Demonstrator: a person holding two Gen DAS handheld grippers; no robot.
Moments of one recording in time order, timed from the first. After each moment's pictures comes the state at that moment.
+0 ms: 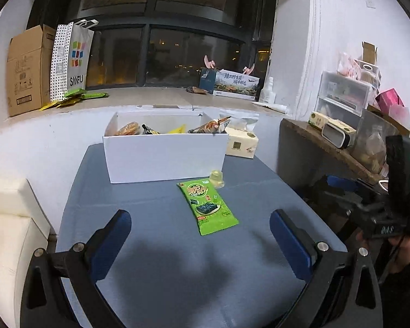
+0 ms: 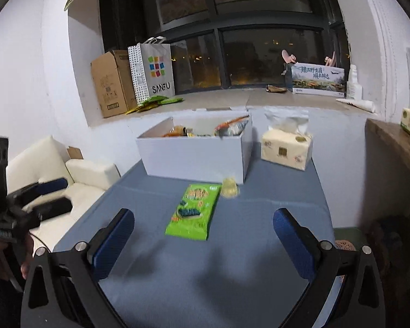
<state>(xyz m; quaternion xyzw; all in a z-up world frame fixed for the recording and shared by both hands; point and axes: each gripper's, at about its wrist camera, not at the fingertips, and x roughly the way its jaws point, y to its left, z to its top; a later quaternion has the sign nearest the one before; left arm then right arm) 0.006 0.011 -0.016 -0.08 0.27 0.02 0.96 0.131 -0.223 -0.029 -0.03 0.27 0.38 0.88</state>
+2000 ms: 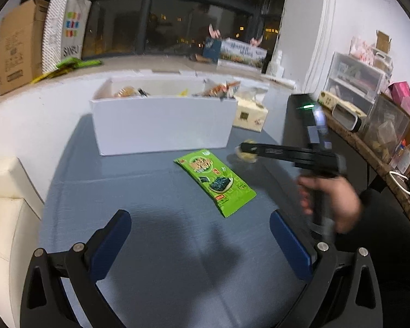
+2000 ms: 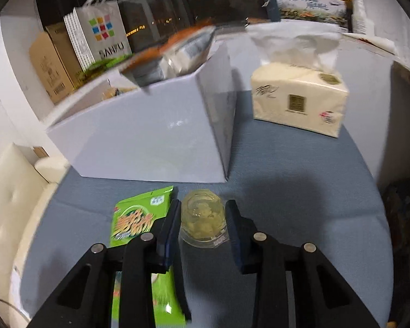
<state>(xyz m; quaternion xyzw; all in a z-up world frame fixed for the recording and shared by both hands) 0.057 0.015 -0.058 -0.10 0.35 0.01 0.93 0.301 -0.140 -0.115 0.00 0.40 0.32 0.86</state>
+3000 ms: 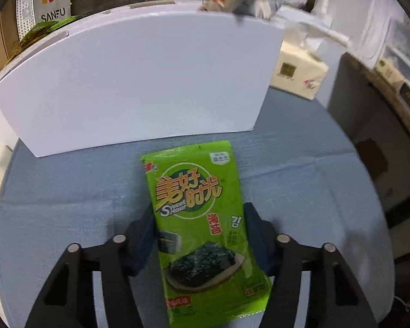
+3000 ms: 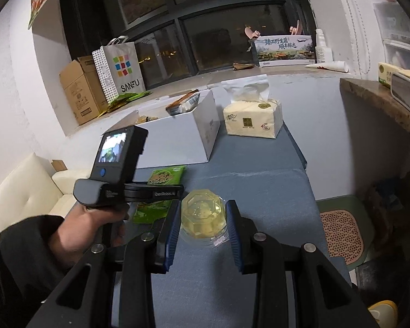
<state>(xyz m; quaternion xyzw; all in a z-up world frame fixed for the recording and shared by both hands) 0.232 -0.012 -0.140 -0.10 0.46 0.08 0.88 0.167 -0.267 -0.066 0.02 0.32 0.33 0.89</state>
